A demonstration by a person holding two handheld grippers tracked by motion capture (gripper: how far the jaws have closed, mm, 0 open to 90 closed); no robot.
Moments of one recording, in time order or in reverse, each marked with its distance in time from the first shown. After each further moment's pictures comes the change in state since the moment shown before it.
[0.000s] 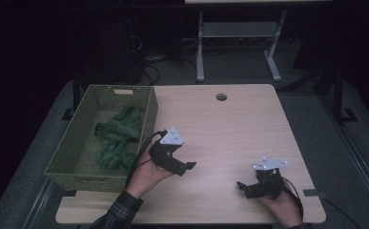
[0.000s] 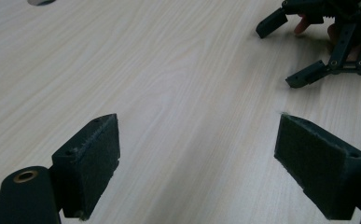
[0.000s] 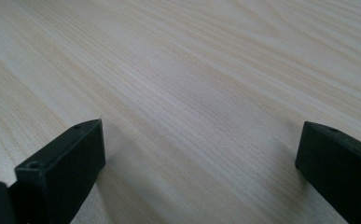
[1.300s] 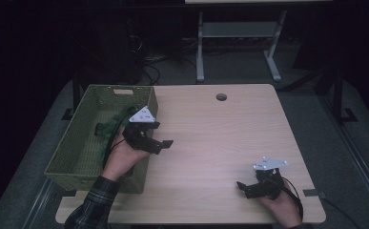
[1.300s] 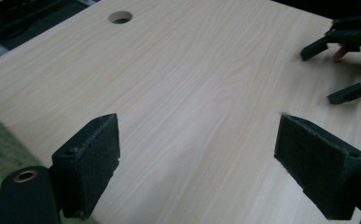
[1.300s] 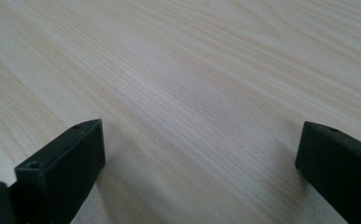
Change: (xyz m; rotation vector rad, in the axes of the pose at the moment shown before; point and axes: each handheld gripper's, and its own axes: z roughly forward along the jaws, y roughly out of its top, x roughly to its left) left arm 0.059 0.000 -0.060 -0.052 0.094 -0.061; right arm 0.000 0.000 0.000 -0.001 -0.001 0.000
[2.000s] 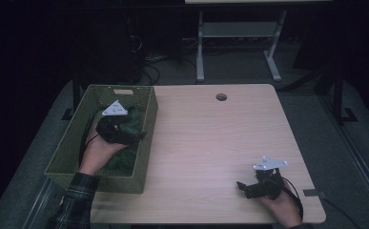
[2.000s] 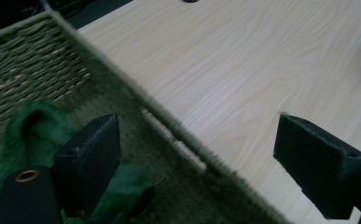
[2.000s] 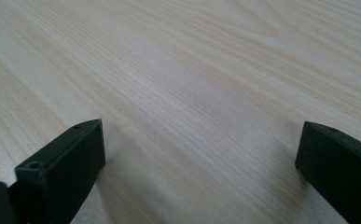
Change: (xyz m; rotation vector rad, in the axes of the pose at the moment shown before) left arm 0.049 -0.028 -0.044 0.035 0.156 -0.076; right arm 0.000 0.000 0.000 0.001 0.001 0.000
